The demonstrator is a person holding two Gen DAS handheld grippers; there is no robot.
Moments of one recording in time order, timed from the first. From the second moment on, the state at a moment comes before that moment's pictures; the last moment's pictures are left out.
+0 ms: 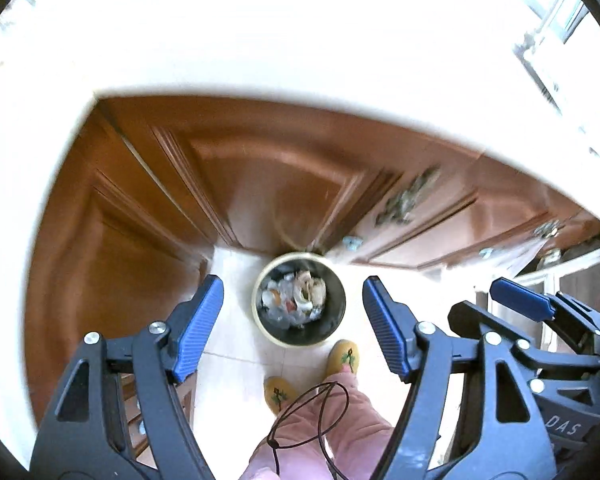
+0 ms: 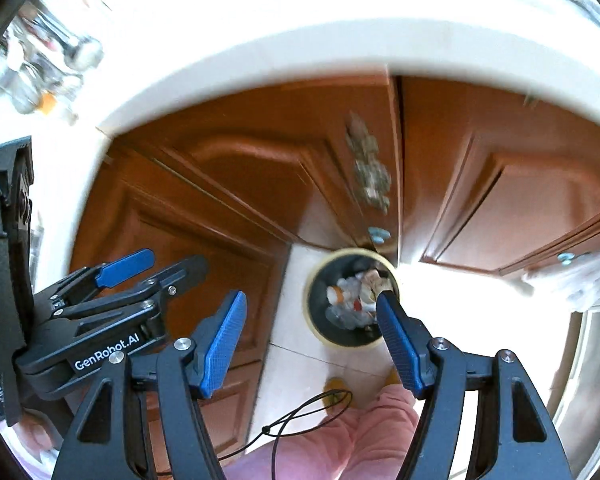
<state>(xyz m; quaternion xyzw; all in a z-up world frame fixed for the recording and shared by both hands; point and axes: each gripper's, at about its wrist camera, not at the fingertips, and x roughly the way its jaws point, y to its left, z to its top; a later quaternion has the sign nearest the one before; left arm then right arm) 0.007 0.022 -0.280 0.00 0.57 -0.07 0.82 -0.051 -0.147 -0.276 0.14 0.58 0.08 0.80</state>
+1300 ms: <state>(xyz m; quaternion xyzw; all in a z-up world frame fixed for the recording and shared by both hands) -0.015 0.012 0.024 0.02 0.40 -0.01 0.92 -0.071 -0.146 0.084 0.10 0.37 0.08 0.92</state>
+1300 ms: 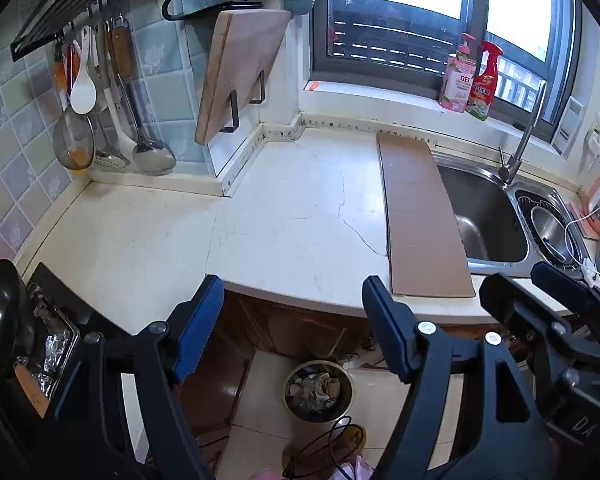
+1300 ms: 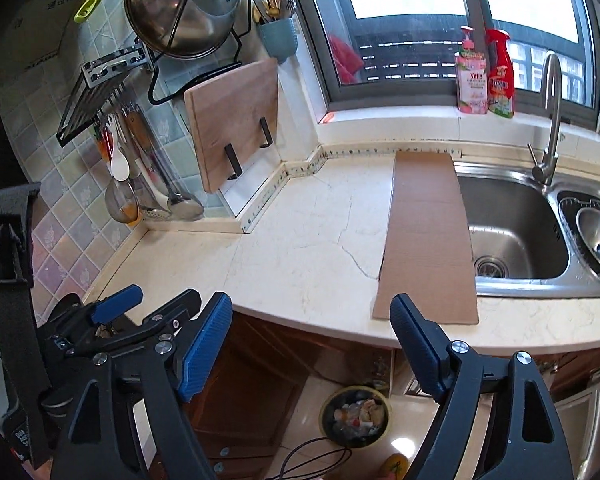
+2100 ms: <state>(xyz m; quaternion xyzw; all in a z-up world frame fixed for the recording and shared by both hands) 0.014 -0.003 0.028 0.04 0.39 -0.01 0.92 -0.052 -0.159 0.085 0.10 0.36 0.06 0.93</state>
